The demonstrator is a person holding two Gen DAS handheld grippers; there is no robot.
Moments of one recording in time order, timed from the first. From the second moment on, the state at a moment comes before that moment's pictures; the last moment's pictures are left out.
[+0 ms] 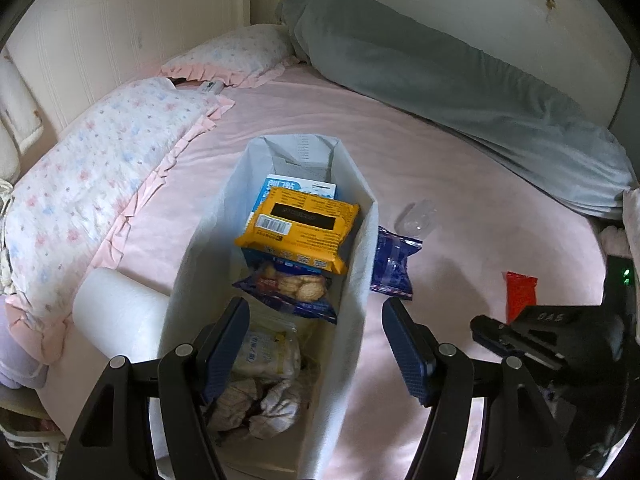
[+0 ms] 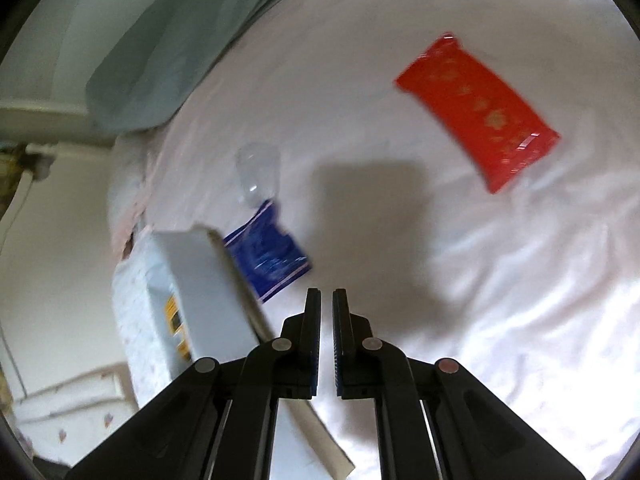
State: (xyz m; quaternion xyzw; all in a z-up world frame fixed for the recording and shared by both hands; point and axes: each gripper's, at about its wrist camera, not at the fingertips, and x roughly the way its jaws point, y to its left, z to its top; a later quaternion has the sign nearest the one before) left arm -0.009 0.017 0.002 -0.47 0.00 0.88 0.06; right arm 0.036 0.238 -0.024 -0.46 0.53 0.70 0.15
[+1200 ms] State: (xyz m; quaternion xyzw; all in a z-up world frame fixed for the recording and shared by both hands) left arm 0.001 0.054 0.001 -0.47 -0.02 0.87 0.15; right arm -0.008 0.332 -0.089 -0.46 0.26 0.79 0.31
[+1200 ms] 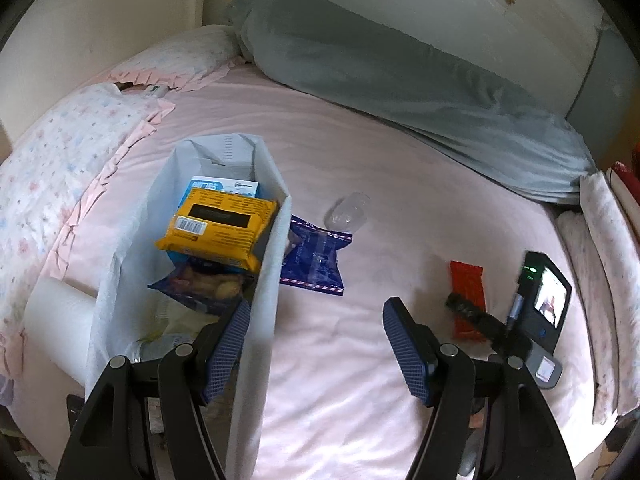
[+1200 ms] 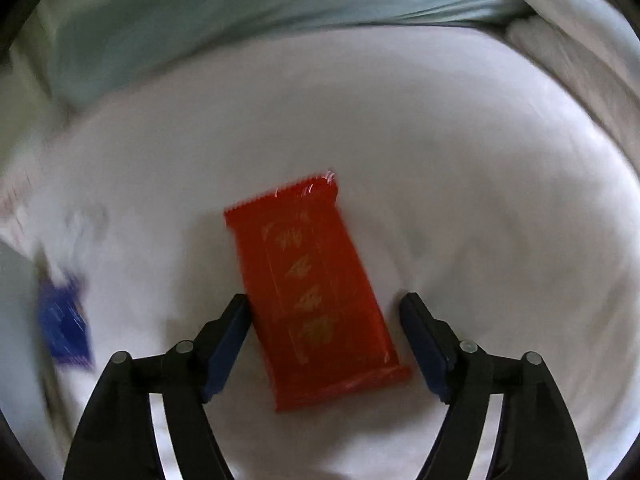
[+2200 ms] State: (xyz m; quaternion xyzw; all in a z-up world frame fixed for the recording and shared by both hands) left arm -0.010 0.020 -0.005 -0.49 -0.04 0.86 0.10; right arm -0.037 0.247 -0.053 -0.55 0.29 0.77 0.14
